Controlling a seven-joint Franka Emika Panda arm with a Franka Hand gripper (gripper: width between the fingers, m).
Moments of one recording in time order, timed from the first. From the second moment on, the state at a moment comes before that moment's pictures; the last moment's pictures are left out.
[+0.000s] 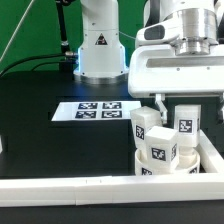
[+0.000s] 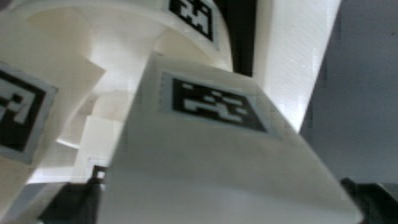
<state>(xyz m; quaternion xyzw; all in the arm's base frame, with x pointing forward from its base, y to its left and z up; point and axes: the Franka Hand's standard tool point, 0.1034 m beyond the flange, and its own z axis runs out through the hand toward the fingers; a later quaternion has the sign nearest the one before) 0.595 0.121 0.077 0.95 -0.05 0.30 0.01</state>
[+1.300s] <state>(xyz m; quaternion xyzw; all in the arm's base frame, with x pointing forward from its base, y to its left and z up) 0.595 0.107 0.114 0.98 -0.13 0.12 -0.03</state>
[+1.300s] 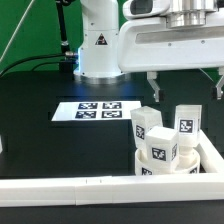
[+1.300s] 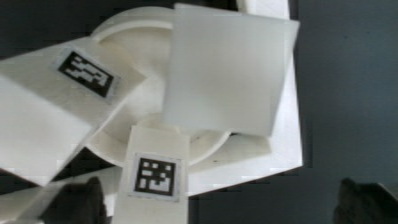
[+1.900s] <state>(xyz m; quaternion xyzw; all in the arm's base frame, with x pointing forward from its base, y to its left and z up) 0.587 0.107 0.095 0.97 -0.22 0.07 -0.04</state>
